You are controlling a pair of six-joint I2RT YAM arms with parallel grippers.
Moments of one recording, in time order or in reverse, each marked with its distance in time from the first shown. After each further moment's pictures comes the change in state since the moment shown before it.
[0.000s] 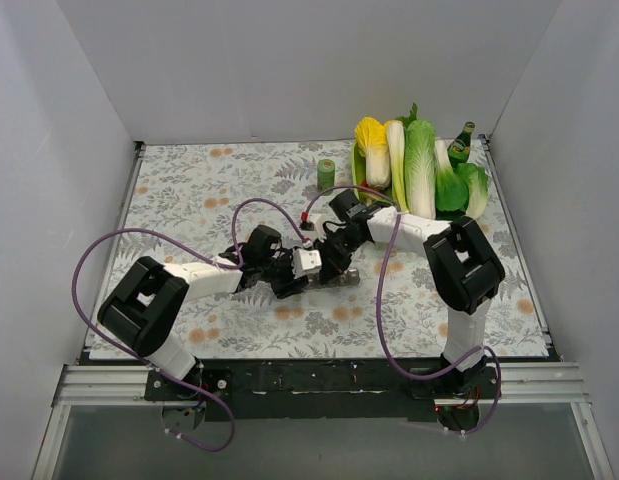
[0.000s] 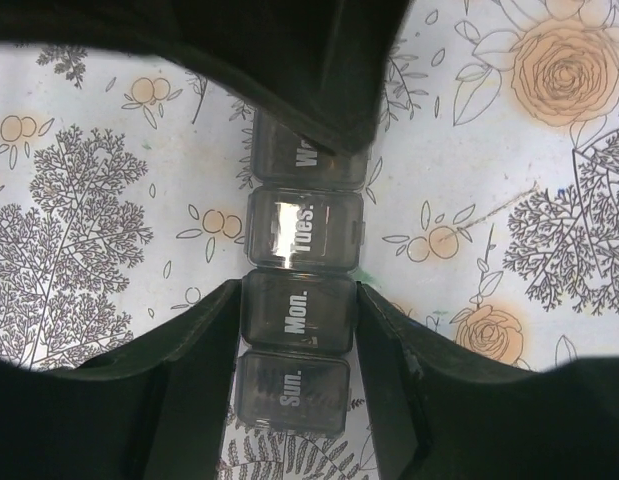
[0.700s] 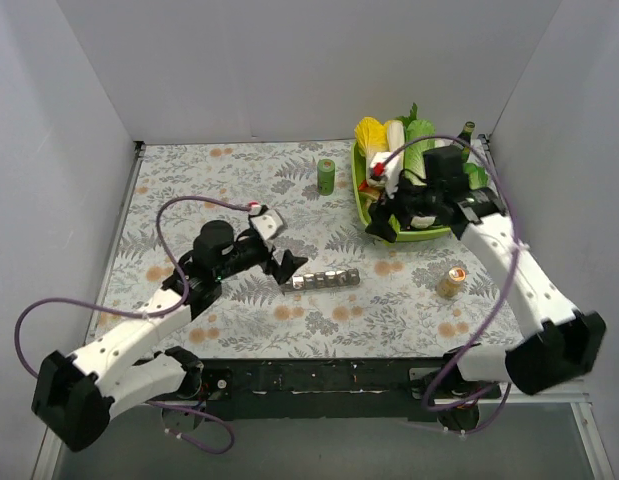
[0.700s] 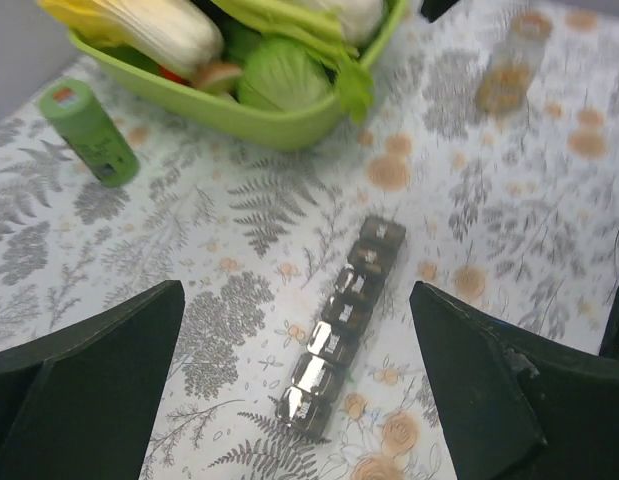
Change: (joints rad) left arm 0.003 -0.510 -0.037 0.079 -0.077 -0.372; right arm -0.247 -0.513 0.048 -0.162 0.084 -0.268
